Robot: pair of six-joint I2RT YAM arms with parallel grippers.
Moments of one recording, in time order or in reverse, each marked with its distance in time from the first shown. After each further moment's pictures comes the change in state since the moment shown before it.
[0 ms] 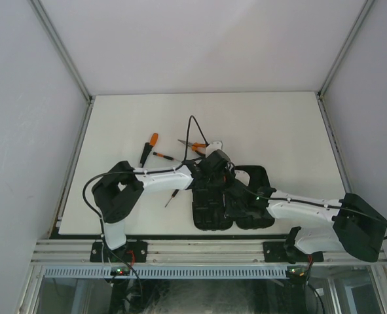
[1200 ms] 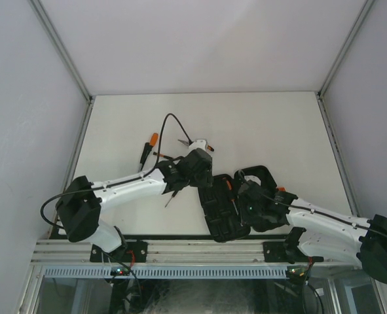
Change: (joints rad) left arm 0.027 -0.338 -0.162 -0.161 0.003 0.052; right arm -0.089 -0.269 -0.076 -0.185 -0.106 -0.199
